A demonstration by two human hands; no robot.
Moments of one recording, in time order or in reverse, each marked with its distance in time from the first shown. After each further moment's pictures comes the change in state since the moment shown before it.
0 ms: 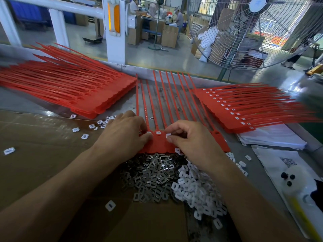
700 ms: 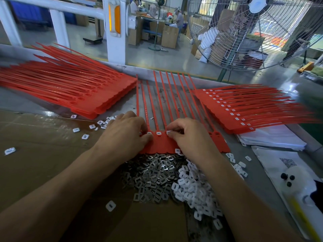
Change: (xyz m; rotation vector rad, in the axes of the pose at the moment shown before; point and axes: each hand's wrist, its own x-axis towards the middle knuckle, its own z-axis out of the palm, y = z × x) left_hand 0.002 0.000 0.003 0.003 0.006 -0.008; right_hand 0.016 -0.003 0.007 -0.217 0.098 0.028
